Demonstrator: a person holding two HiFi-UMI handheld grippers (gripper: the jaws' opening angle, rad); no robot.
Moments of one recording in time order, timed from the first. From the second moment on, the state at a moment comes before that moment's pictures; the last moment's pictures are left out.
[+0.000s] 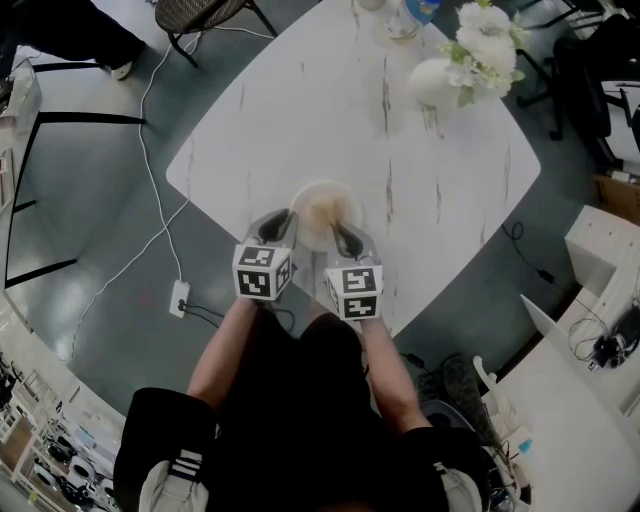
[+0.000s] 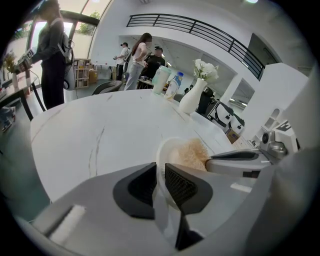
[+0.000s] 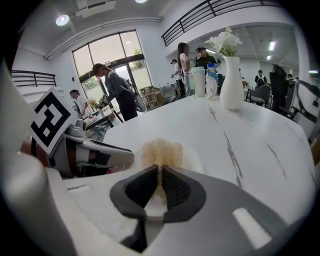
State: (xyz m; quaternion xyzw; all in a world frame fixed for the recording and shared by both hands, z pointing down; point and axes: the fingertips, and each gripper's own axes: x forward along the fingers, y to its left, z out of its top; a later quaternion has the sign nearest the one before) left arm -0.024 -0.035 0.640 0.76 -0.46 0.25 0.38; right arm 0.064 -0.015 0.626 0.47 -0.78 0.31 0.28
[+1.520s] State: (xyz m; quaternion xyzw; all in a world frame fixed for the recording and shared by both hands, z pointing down) left arm -0.024 -0.035 0.638 0.77 -0.45 0.25 0.38; right arm 0.085 -0.015 0.586 0.48 -0.78 0.33 0.23
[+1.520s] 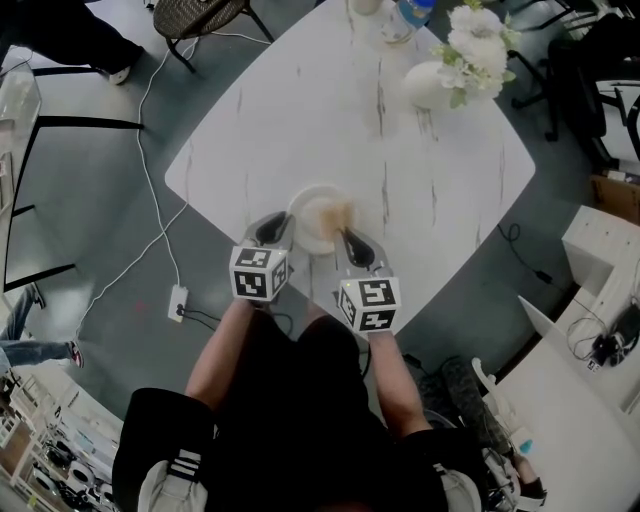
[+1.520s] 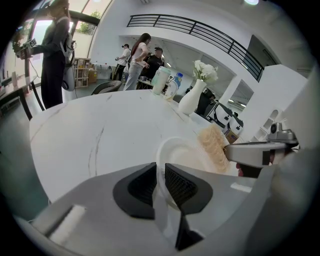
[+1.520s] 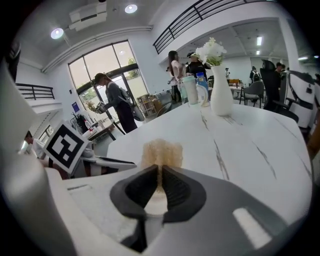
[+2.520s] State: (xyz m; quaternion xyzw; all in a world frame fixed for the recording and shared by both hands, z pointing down) left arm -0.024 -0.035 0.638 0.77 -0.45 0.25 0.38; right arm 0.043 0.021 0.618 0.44 -0.78 0.36 0.26
